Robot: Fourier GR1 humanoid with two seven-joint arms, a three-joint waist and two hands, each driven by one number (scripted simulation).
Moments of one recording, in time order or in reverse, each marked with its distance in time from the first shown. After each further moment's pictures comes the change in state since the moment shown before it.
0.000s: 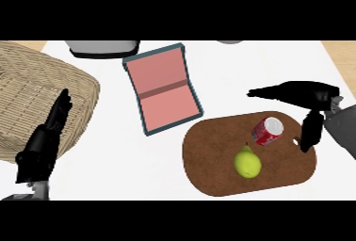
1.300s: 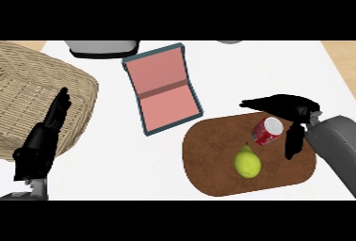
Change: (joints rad) left arm -0.012 -0.018 0.036 0.006 -0.015 -0.044 0.010; right arm 0.083 0.117 -0.022 0.063 0.150 -0.082 -0.015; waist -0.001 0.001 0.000
